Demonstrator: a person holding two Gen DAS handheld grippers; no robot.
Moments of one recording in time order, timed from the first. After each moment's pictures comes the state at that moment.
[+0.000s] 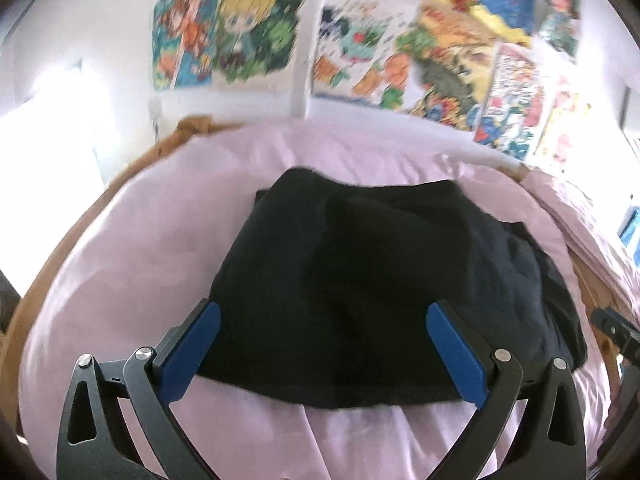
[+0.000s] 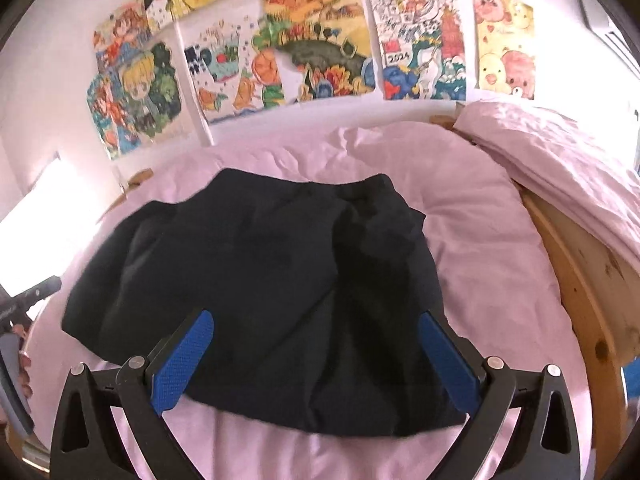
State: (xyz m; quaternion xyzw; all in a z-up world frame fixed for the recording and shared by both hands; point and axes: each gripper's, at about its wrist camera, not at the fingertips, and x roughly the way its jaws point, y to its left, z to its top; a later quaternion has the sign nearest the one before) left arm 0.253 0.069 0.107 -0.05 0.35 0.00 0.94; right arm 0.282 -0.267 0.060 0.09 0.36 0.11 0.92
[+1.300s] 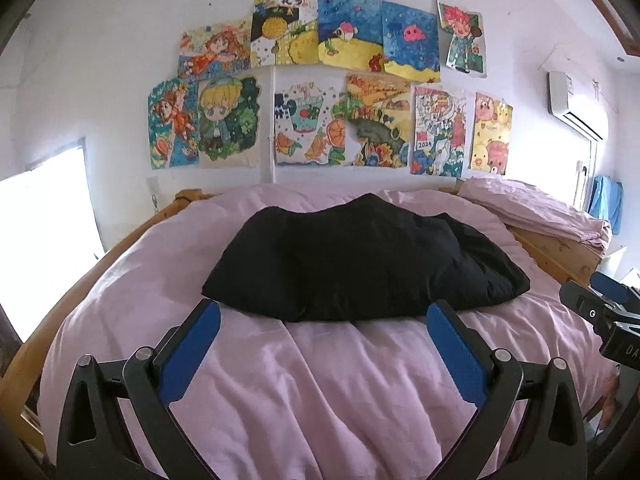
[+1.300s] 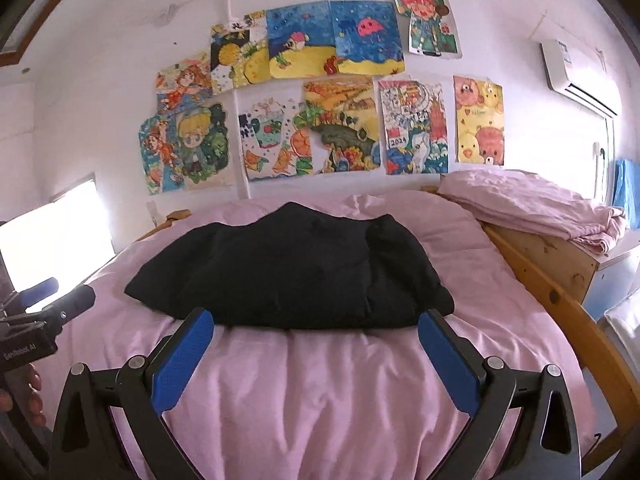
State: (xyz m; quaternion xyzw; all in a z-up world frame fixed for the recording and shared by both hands) left arm 0.065 0.014 0.096 0.02 0.20 -0.04 0.98; right arm 0.075 -0.216 0.069 0.07 0.20 0.09 0.97
